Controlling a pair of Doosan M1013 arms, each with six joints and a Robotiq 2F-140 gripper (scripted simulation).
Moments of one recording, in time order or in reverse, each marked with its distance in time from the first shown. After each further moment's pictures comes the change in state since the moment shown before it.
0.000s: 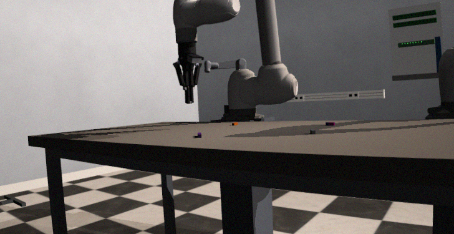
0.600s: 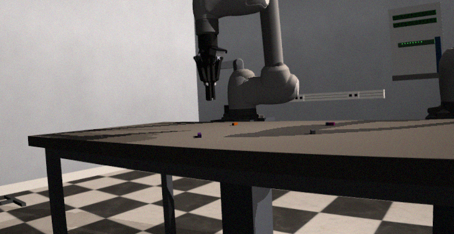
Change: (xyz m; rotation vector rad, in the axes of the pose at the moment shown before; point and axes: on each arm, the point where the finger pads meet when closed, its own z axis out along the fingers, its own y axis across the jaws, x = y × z) left arm 0.000 0.000 0.000 0.000 0.000 0.000; right arm 0.139 -0.014 -0.007 0.000 0.002 -0.060
